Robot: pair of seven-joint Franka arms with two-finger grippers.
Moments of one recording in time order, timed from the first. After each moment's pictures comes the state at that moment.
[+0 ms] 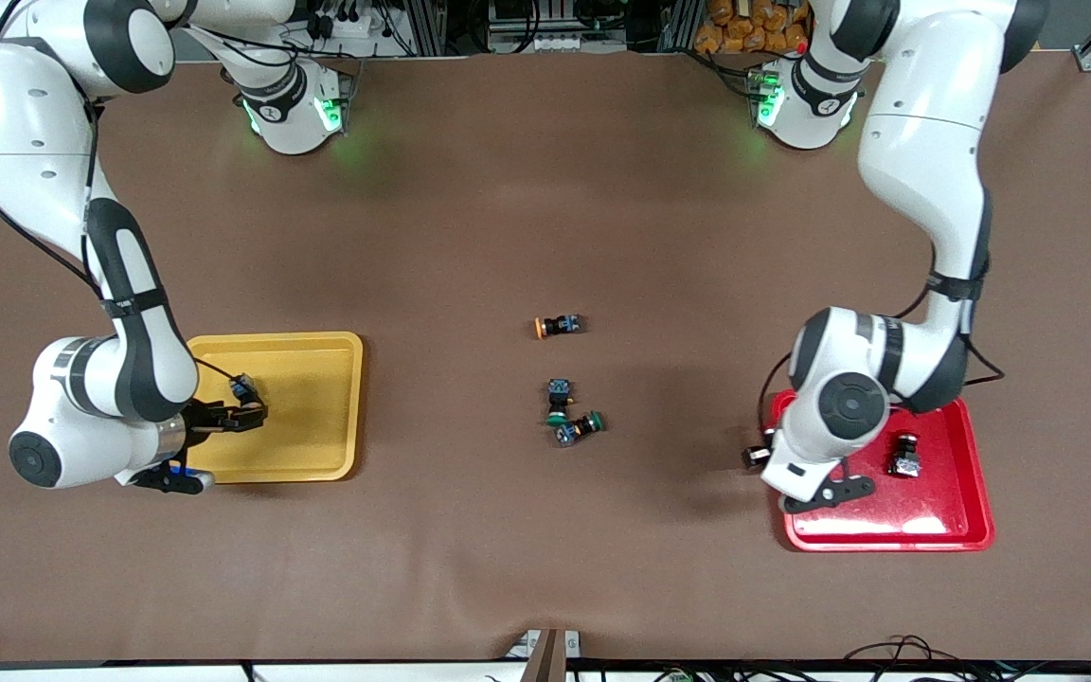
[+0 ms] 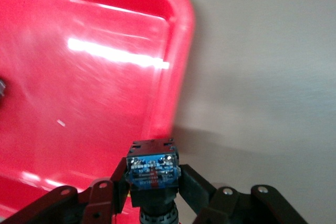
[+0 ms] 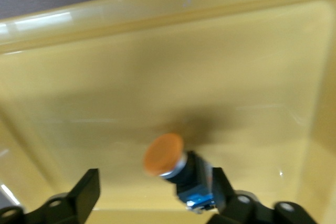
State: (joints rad) left arm -0.26 0.78 0.03 -1.42 0.11 2.15 -0.45; right arm -0.11 0.81 0.11 -1.39 0.09 1.79 0.08
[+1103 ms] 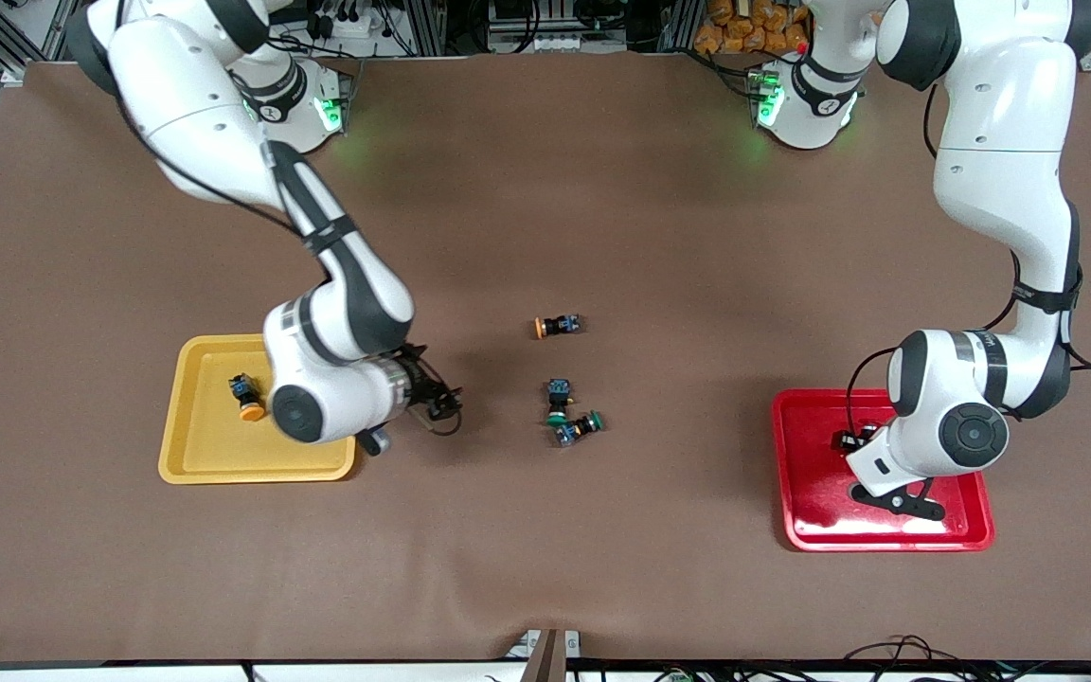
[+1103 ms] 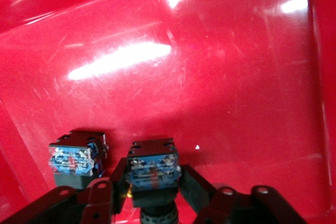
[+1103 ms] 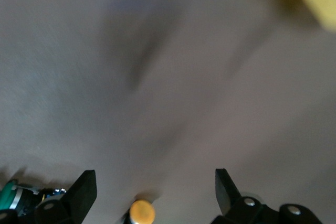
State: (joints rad) left arm -0.08 0.81 0.03 -1.44 0.14 2.15 0.13; right arm 0.32 0.79 0.16 -1.36 0.32 1.86 1.28
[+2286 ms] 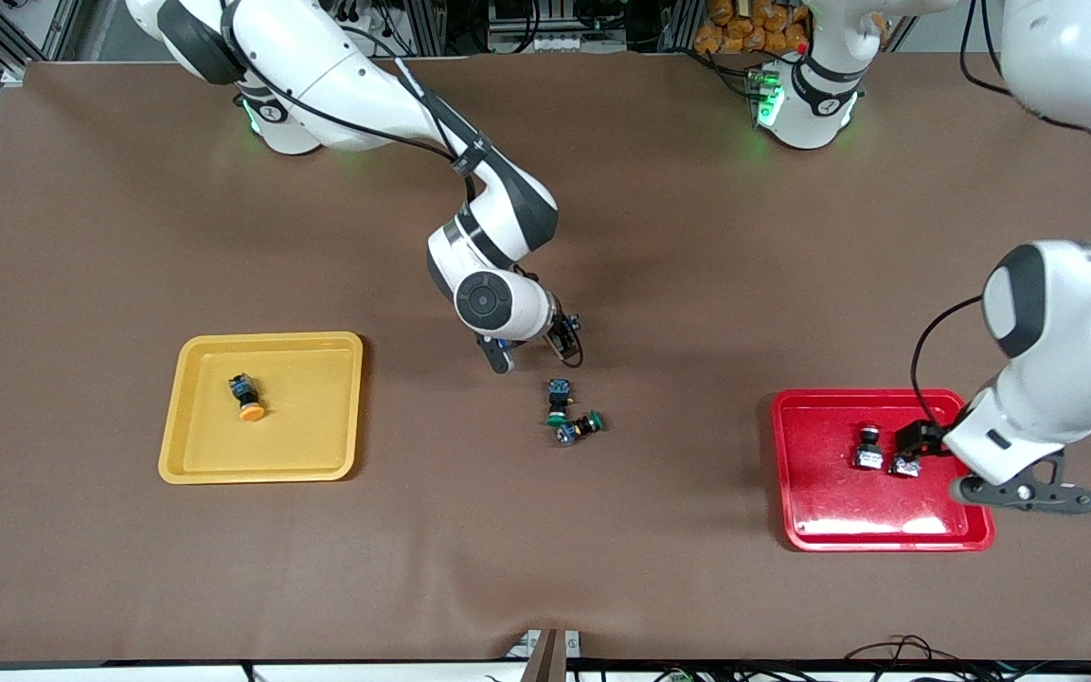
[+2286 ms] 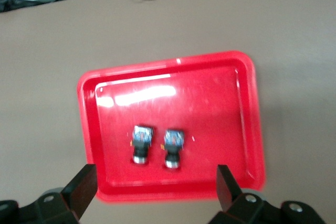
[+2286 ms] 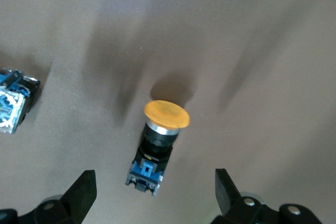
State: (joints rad) left arm -0.08 0.47 0.02 -1.40 0.09 1.97 0.04; right arm 0.61 0.81 0.17 -1.44 0.33 2.17 1.65
